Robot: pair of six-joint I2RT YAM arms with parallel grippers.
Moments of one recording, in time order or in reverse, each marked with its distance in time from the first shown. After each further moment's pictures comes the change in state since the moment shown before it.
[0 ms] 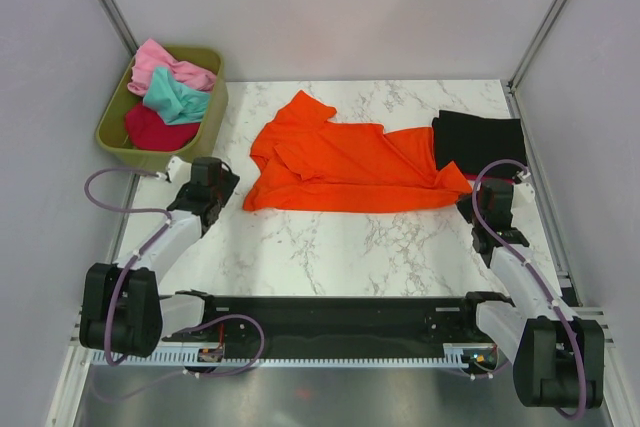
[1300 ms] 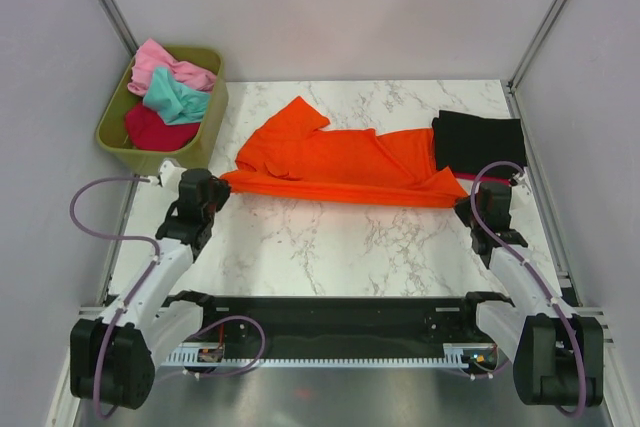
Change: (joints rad) left arm -0.018 -0.225 -0.089 0.021 0.055 0.064; right arm 0.000 0.004 -0.018 -0.005 -0.028 -0.007
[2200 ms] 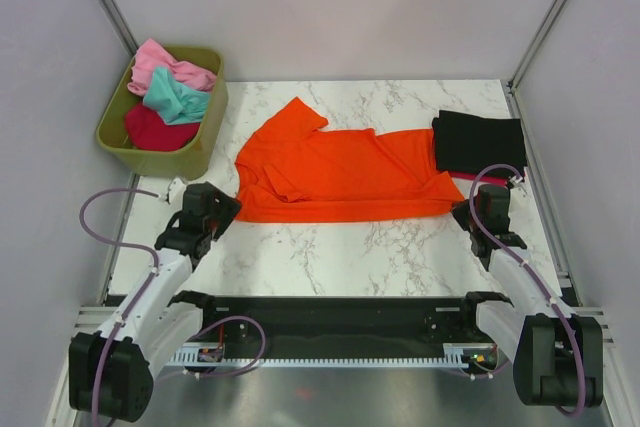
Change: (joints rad) left arm -0.008 -0.113 -0.045 -0.236 0.077 -0.001; right arm 0.000 0.003 -0.027 0.001 -0.056 -0.008
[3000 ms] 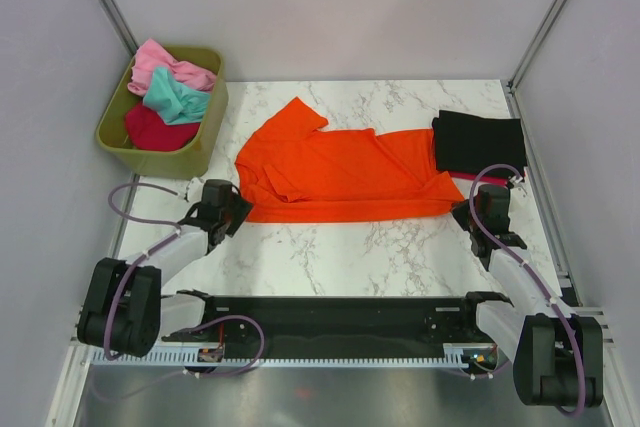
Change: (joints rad) left arm -0.037 0.330 -0.053 0.286 0.058 -0.064; right arm 0.000 0.000 0.000 0.000 0.000 0.000
